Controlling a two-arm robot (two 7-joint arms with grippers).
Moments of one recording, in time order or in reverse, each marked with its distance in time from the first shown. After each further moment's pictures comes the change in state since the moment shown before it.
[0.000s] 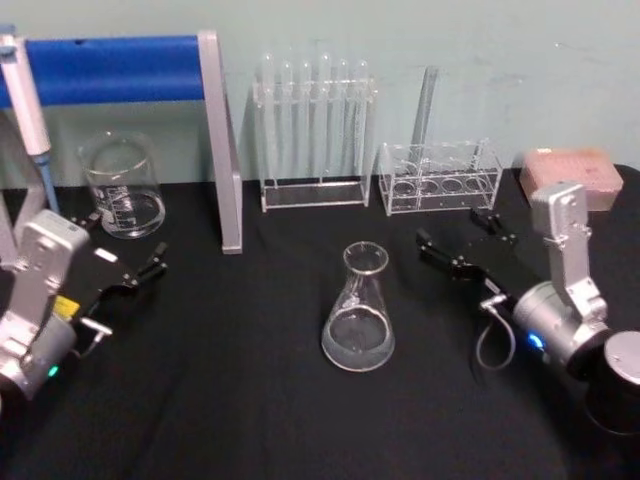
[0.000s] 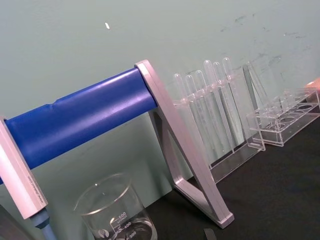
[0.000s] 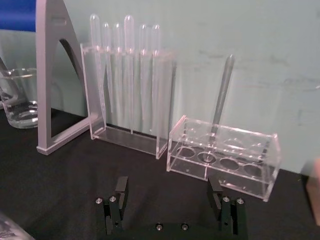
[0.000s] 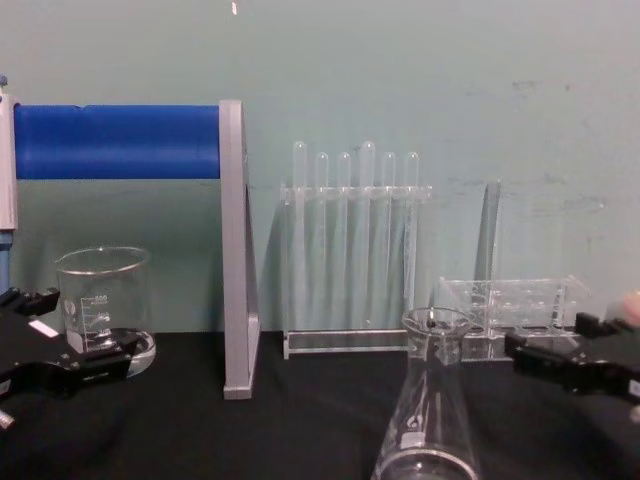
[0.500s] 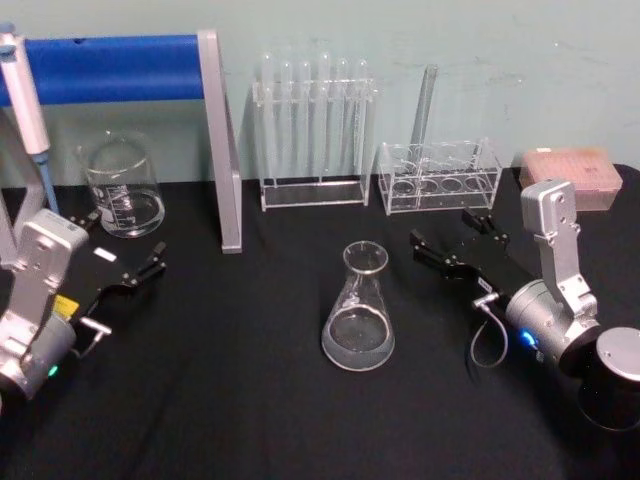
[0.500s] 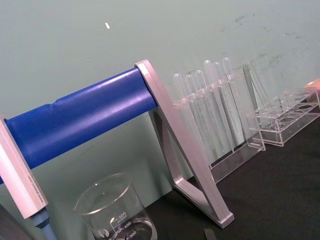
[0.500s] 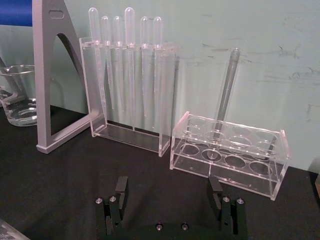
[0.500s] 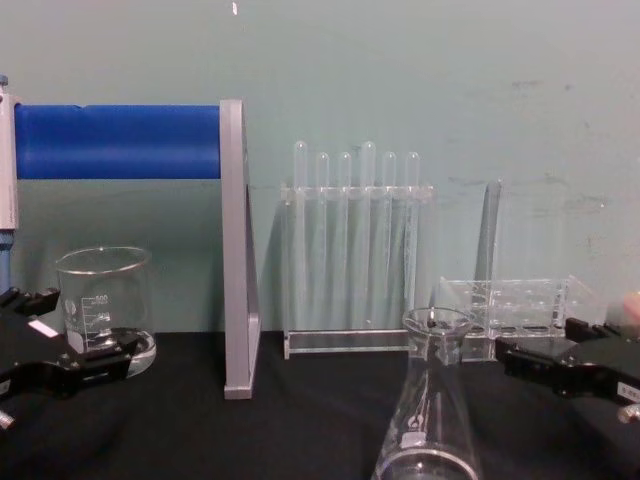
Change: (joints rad) left arm 0.000 0.000 0.000 0.000 0.000 0.000 0.000; right arm 0.020 -0.020 0.000 0.031 -0.009 0.013 0.006
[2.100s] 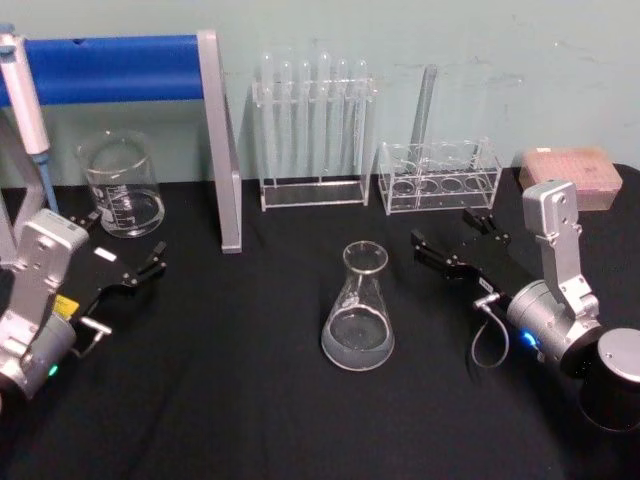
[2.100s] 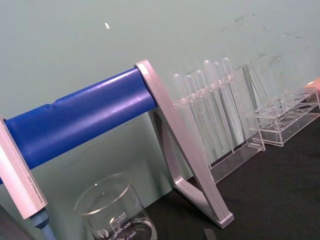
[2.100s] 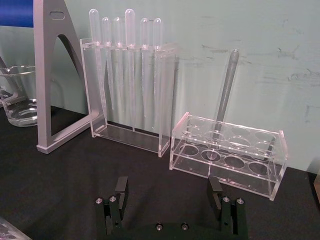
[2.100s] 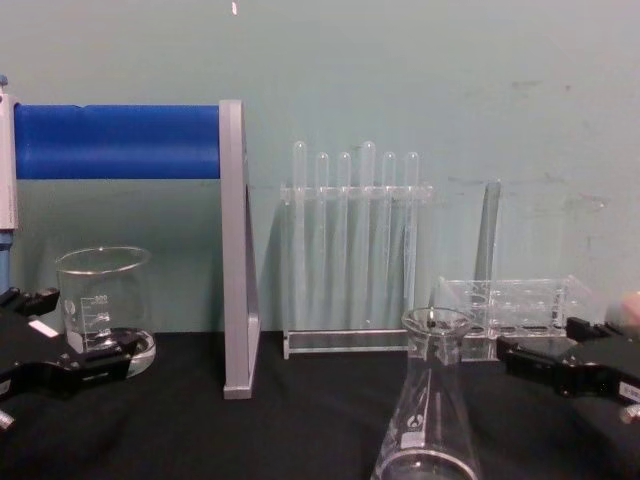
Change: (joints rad) left arm 0.000 0.000 0.000 0.000 0.000 0.000 0.000; right arm -0.004 0.003 -0.001 -0.005 0.002 -0.004 0.000
